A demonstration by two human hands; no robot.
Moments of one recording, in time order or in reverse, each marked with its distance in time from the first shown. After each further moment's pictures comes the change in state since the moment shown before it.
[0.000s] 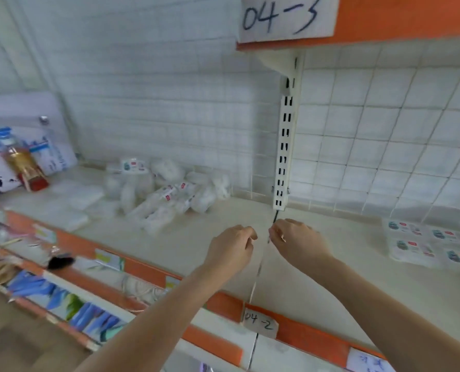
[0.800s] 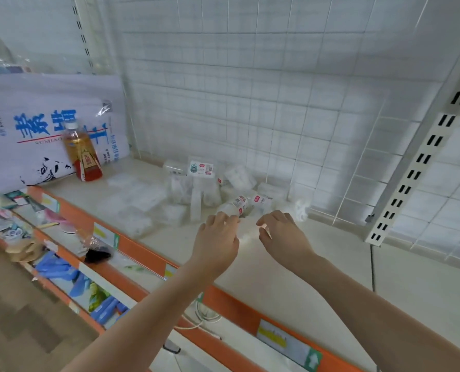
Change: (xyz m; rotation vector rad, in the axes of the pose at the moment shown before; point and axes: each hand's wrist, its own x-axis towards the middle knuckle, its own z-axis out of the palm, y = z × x) left_hand 0.012 -0.214 -0.073 0.172 0.142 -0.148; right_hand 0.126 -0.180 0.095 0.057 -0.029 -0.198
